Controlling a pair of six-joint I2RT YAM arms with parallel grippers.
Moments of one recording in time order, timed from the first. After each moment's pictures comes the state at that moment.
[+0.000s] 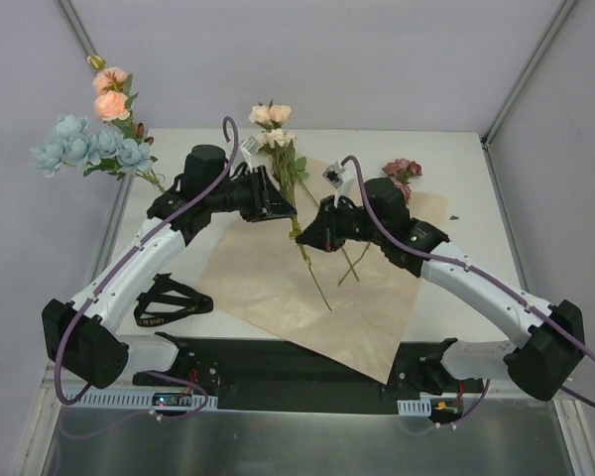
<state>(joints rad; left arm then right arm) -0.45 1.28 1.20 -0.41 0.62 -0.79 0.75 1.26 1.07 -0.19 -0.46 0.47</state>
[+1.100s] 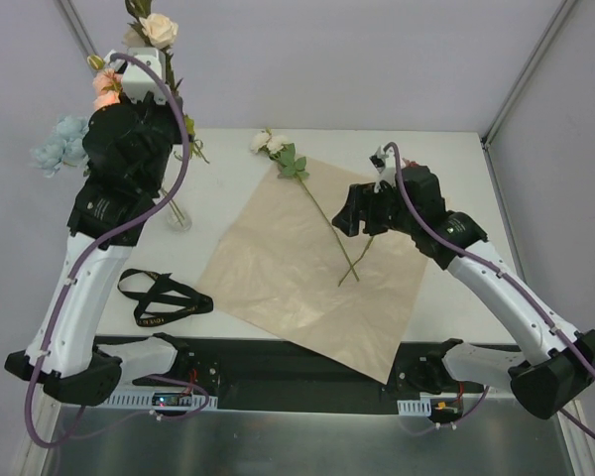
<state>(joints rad) -0.44 1.14 1.66 -0.49 -0.31 -0.02 0.60 1.16 1.16 -0.54 -0.16 0.36</state>
